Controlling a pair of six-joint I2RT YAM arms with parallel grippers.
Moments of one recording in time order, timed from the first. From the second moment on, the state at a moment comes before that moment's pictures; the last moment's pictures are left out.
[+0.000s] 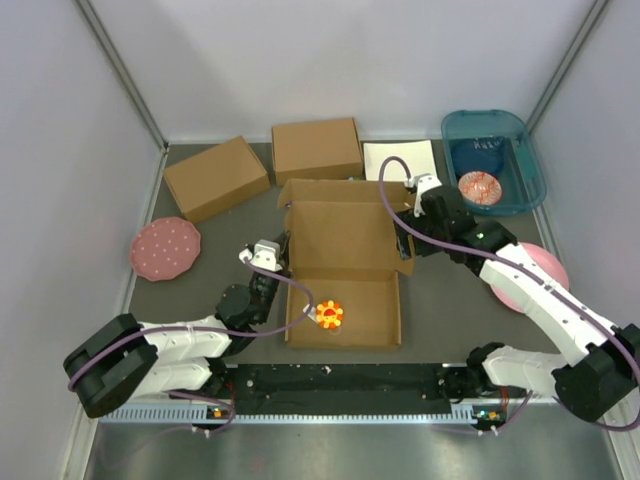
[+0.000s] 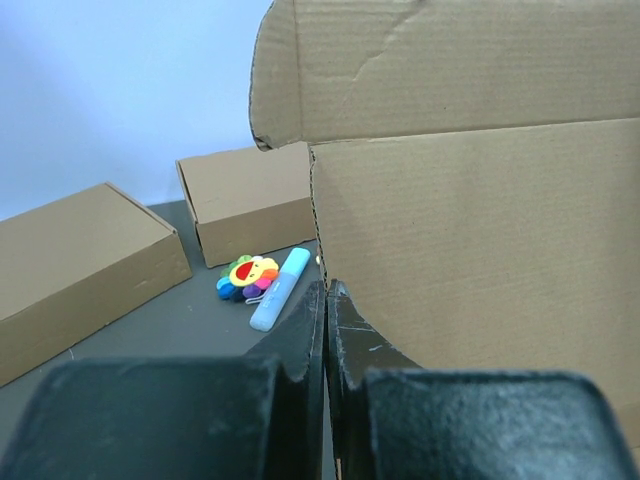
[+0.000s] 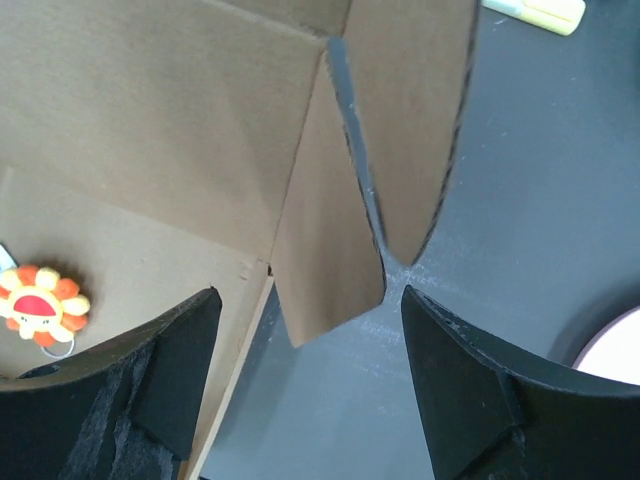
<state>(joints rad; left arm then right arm) -0.87 1.13 0.18 1.27 -0.53 0.16 0.56 1.14 1.06 -0.69 0.13 0.16</state>
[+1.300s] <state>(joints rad) -0.84 0.86 0.48 0.64 -0.63 0.08 0.50 1.14 0.93 -0.43 0.09 0.18</state>
